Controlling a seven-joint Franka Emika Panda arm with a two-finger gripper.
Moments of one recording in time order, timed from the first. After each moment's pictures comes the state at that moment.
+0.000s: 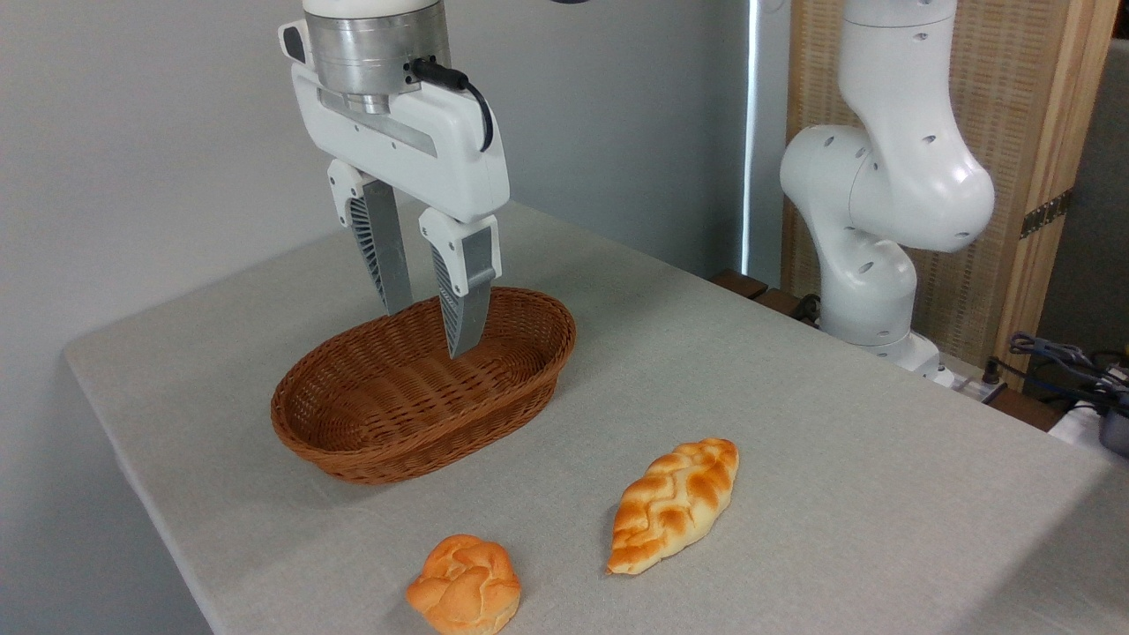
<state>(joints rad) -0.03 0.01 0.00 -1.61 -0.09 1.67 0.67</state>
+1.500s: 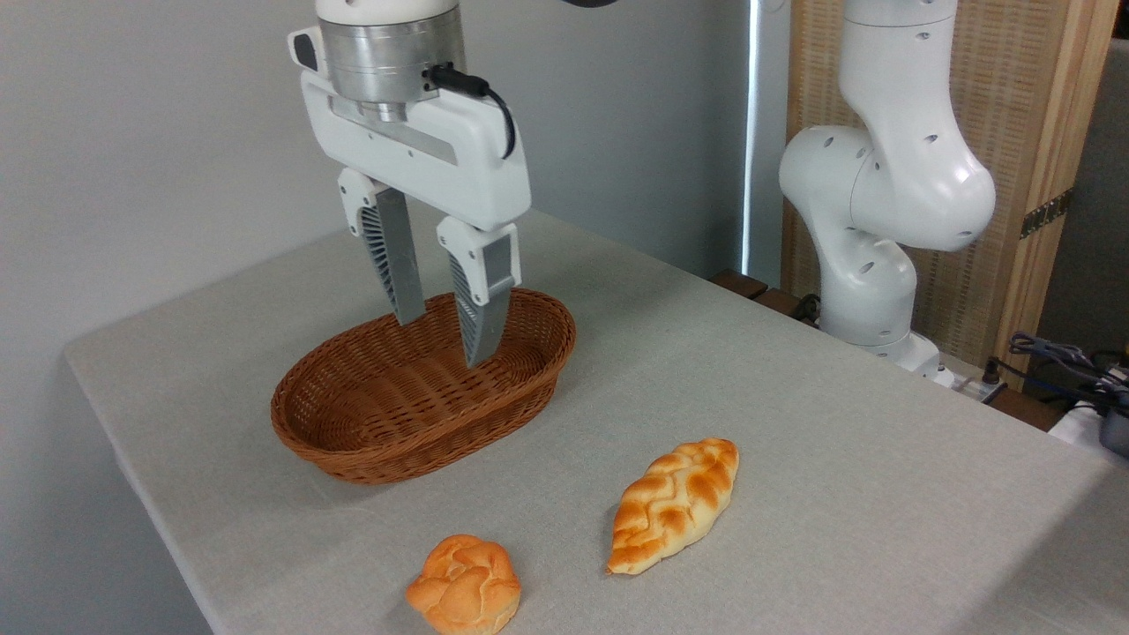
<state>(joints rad) 0.00 0.00 0.00 -1.63 -0.09 1.67 0.68</state>
